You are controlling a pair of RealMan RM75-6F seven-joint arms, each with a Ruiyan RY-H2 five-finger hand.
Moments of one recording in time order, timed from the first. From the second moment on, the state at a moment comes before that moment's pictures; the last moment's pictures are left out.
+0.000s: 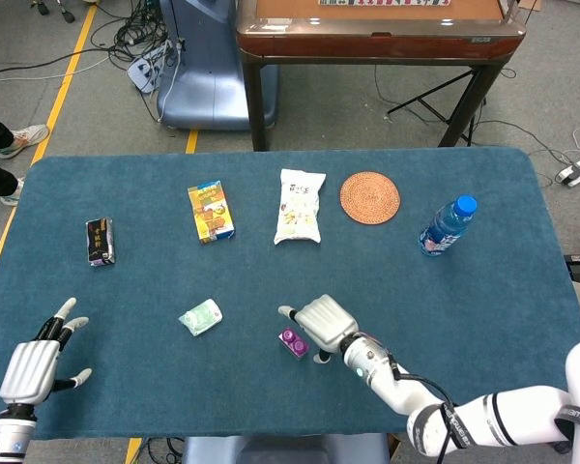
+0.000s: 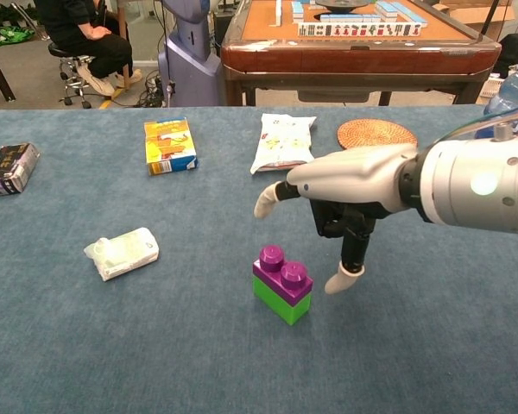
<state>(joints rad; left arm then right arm) -0.10 -1.25 0.01 -1.56 1.47 1.39 0.10 0.96 -1.40 0.10 -2.00 -0.64 0.90 -0.84</state>
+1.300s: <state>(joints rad) -0.10 -1.27 0.01 -1.54 1.47 1.39 0.09 1.11 -1.46 0.01 -1.90 -0.58 0.89 -0.72</state>
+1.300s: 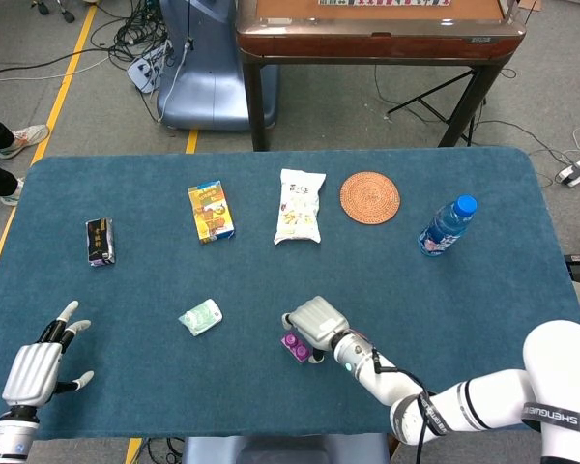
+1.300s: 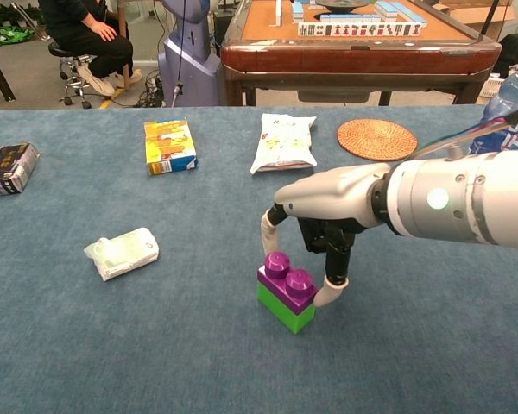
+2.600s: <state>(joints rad) -0.13 -1.26 -0.02 -1.57 1.48 1.39 0.08 1.09 -1.38 0.02 -1.94 -0.70 0.90 -0.56</state>
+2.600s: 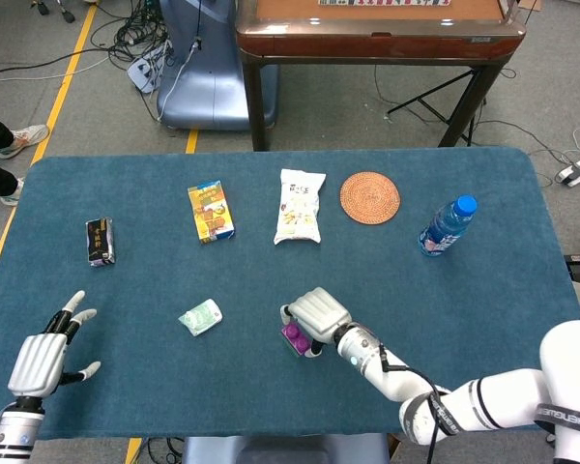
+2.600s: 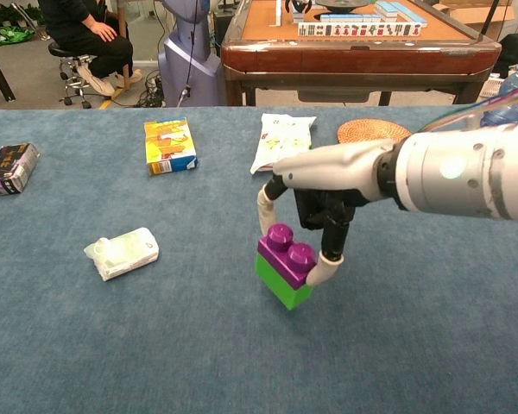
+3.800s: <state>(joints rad) -0.57 -1.27 -0.38 -2.04 1.07 1.06 -0.03 0.97 -1.08 0.30 -2.10 -0.84 1.00 -0.22</state>
